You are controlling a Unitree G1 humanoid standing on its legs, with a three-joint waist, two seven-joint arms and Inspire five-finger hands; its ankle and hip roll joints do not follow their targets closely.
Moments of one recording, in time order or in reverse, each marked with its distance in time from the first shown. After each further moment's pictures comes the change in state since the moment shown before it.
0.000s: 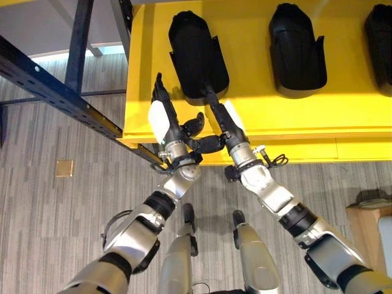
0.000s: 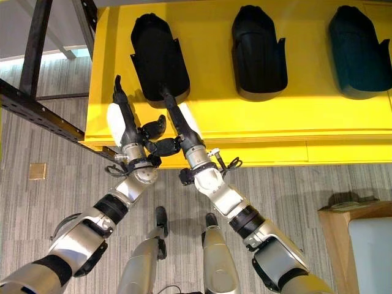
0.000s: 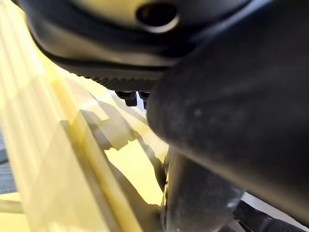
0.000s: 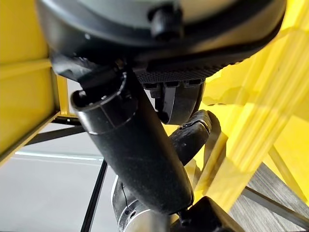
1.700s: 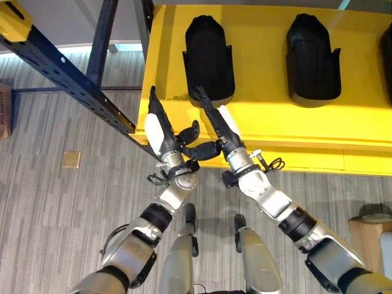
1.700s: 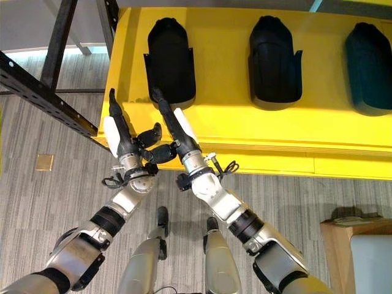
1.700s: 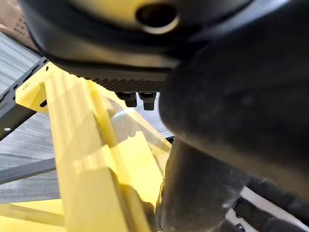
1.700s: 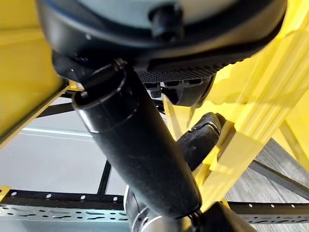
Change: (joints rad) left arm 0.145 0.001 0.053 -0.142 0.007 -0.003 -0.010; right arm 0.051 -0.012 0.027 -0.074 0.004 0.002 0.015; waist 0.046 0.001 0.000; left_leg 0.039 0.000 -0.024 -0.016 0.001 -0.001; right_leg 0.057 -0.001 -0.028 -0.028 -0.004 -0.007
